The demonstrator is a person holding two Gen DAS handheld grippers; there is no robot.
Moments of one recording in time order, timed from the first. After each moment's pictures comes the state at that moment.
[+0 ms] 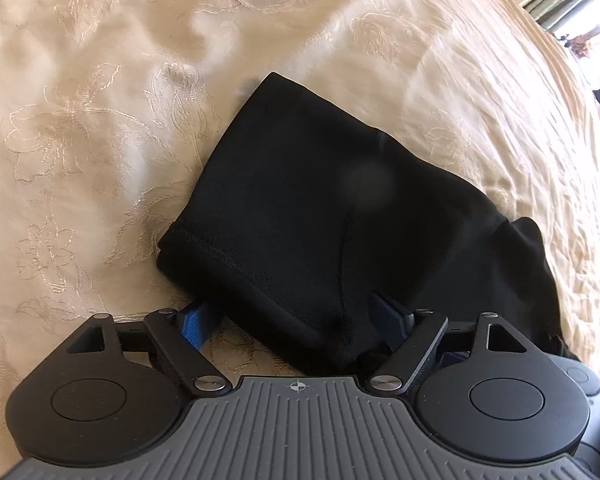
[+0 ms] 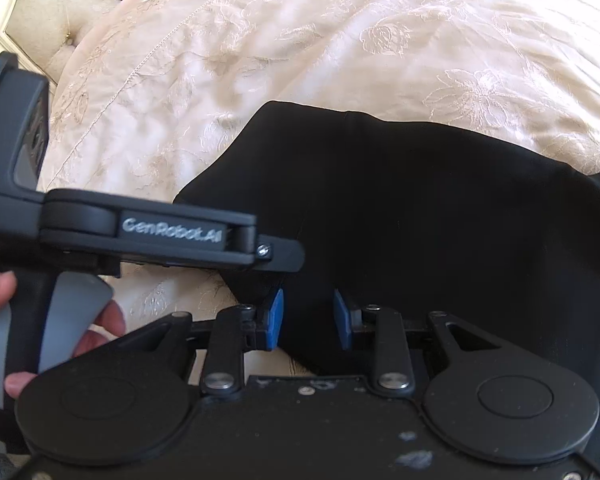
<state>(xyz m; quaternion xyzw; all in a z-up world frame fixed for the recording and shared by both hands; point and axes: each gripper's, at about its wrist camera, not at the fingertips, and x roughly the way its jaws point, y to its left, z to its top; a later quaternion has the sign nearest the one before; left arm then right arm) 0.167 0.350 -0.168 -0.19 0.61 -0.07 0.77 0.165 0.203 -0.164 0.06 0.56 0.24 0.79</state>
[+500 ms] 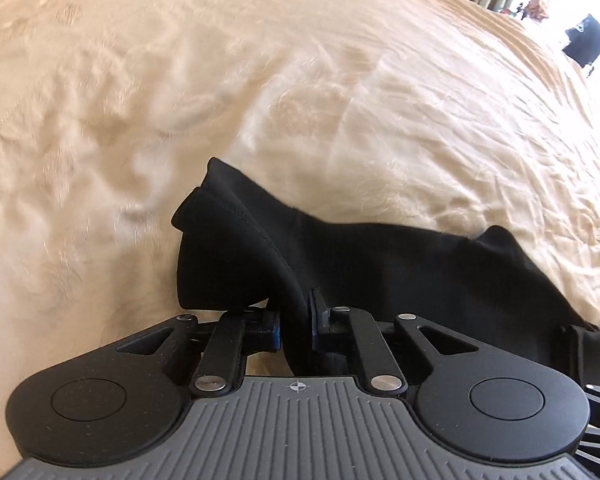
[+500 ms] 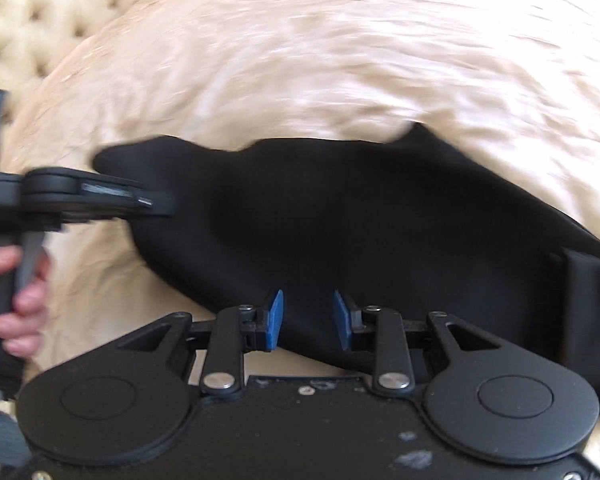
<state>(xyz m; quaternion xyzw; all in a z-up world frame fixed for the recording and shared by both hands) 0.164 0.292 -0.099 -0.04 0.51 -0.09 0.85 0.103 0.097 -0.129 0.11 0.53 0.07 0.84</state>
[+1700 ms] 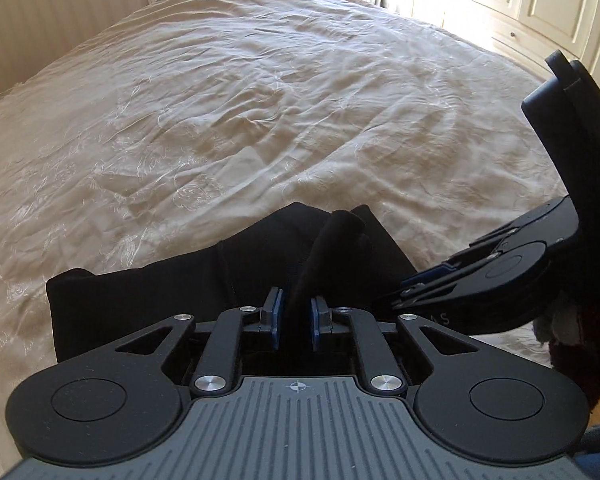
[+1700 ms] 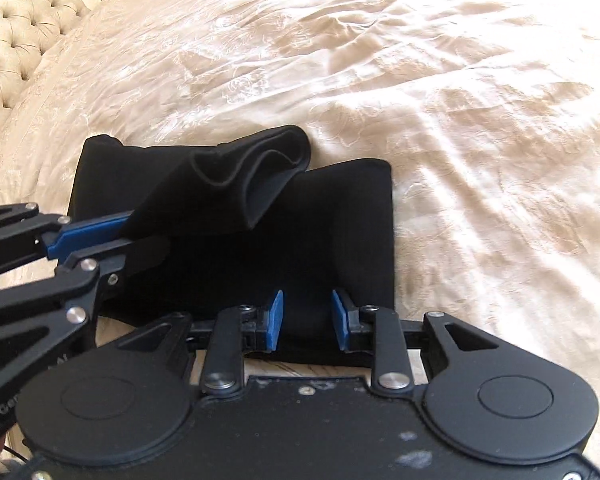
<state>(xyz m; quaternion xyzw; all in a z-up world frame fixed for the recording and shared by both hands) 0.015 -0.081 -0.092 0.22 0.42 -0.36 0.80 -0.012 -0.209 -0.154 0.21 0.54 -0.02 0.82</state>
